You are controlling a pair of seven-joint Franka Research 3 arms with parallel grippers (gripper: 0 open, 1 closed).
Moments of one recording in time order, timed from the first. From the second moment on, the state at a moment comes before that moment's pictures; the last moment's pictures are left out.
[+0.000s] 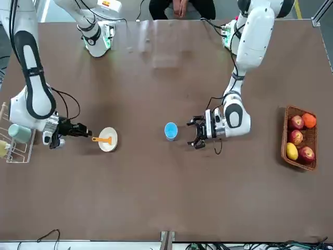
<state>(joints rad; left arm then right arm) -0.48 0.68 0.18 -1.96 -1.71 2.00 2.60 -0.08 0.35 -0.06 -2.07 0.74 2.15 -0.67</state>
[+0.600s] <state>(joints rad) -0.43 0.46 0.34 -1.99 -1.20 2.15 2.26 -0.07 0.31 -0.05 -1.92 0.34 2.15 -0.68</state>
